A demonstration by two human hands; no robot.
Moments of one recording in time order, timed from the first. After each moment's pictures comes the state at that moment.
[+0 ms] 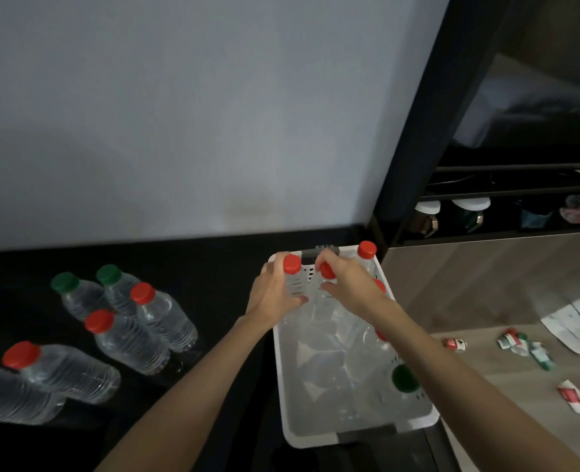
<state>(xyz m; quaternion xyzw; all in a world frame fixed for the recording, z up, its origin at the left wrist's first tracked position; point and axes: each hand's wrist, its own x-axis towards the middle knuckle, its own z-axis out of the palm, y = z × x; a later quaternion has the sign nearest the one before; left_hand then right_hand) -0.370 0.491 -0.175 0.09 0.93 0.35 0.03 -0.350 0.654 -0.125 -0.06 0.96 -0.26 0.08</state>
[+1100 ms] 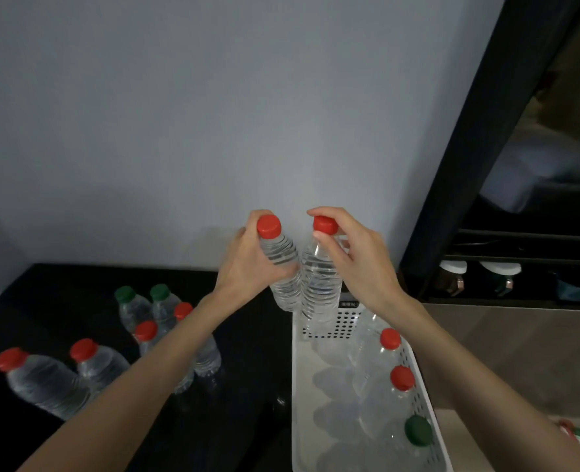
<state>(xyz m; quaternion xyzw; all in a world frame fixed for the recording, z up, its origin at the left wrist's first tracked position) -0.364 0.429 -0.024 0.11 0.87 0.44 -0.19 -0.342 0.617 0.010 -0.23 0.86 -0.43 -0.19</state>
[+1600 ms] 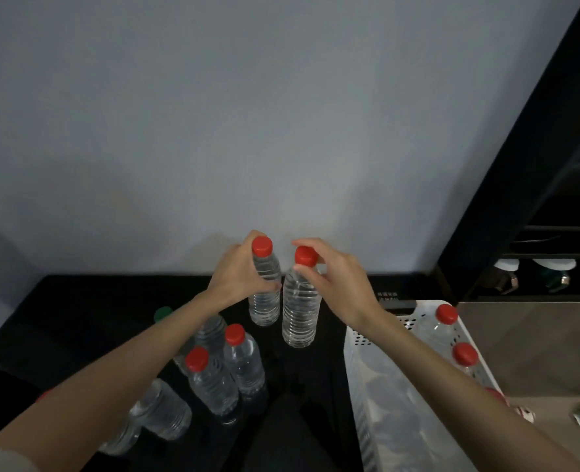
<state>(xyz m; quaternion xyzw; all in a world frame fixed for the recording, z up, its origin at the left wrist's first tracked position) -0.434 0.300 -0.065 0.12 0.93 0.35 -0.05 -0.388 0.499 -0.040 -0.19 0.89 -0.41 -0.09</state>
